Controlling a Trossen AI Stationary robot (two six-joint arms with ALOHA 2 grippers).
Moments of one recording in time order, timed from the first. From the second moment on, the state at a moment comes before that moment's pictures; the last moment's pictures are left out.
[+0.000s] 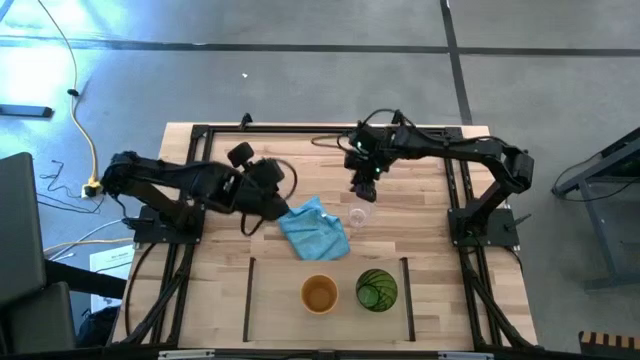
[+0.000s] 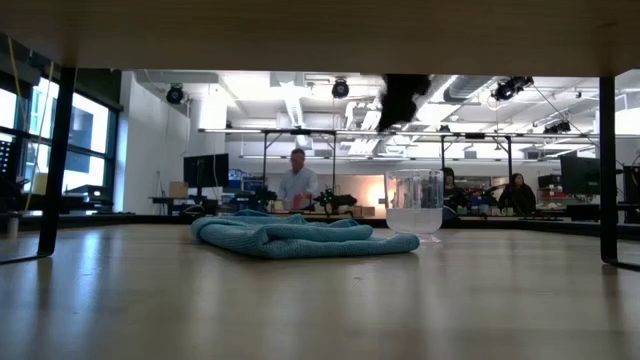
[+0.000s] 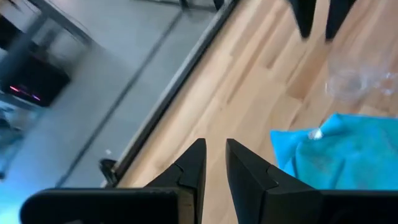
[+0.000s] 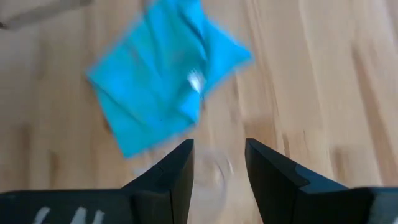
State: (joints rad) left arm -0.11 1.48 1.60 -1.30 -0.82 -0.50; right arm -0.35 1.63 1.34 -0.81 -0.36 -0.12
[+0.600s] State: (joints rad) left arm 0.41 1.25 1.27 -0.58 0.09 0.01; right arm -0.36 1.62 1.94 -1.01 -0.58 -0.24
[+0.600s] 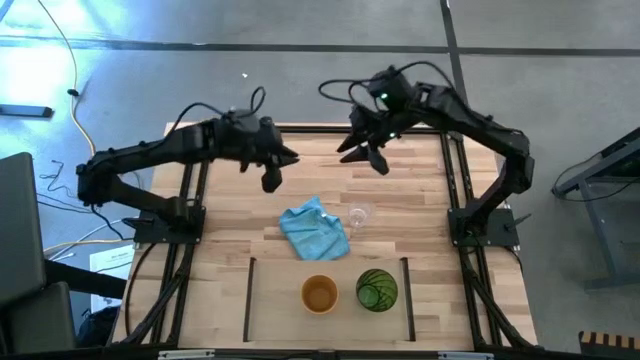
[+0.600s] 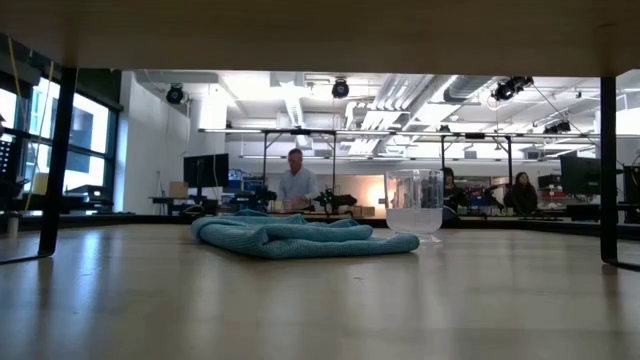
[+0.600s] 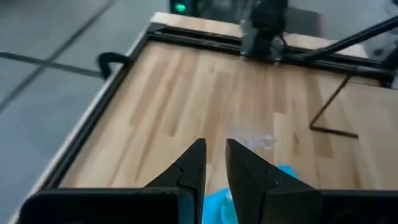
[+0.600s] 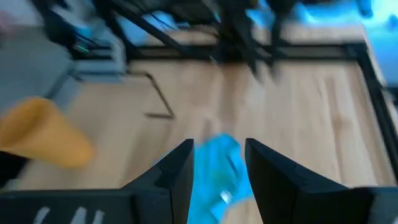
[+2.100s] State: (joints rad) left arm 0.26 1.98 1.82 -0.73 0.12 0.00; right arm -0.36 1.21 2.01 -1.12 -0.69 -0.14
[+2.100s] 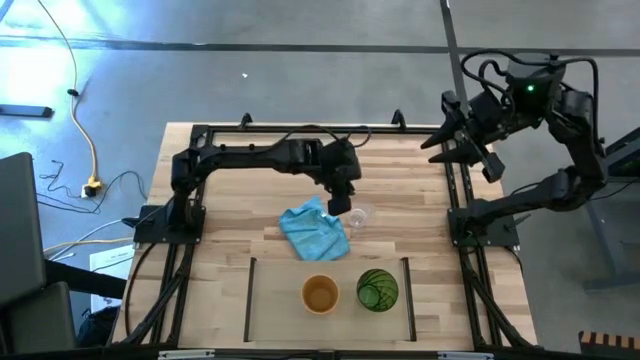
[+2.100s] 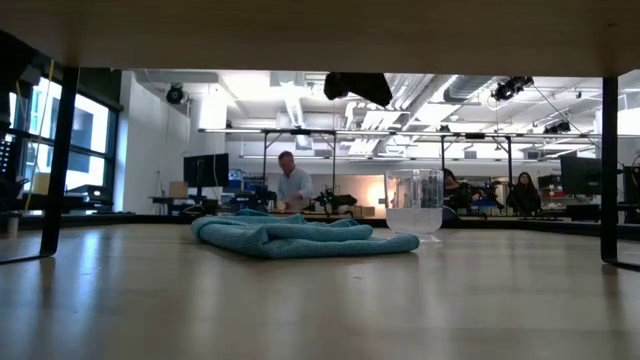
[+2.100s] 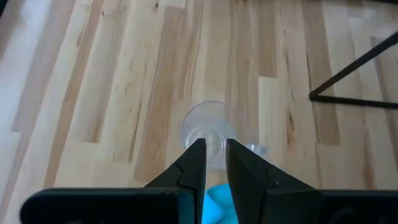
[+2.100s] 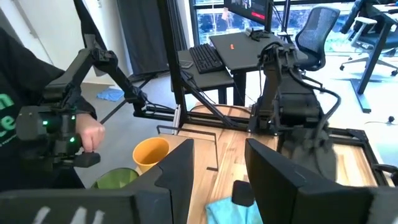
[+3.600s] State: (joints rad) left arm 0.24 2.16 1.82 -0.65 0.12 -0.11; right arm -0.36 1.22 2.01 -1.17 -0.71 -0.16
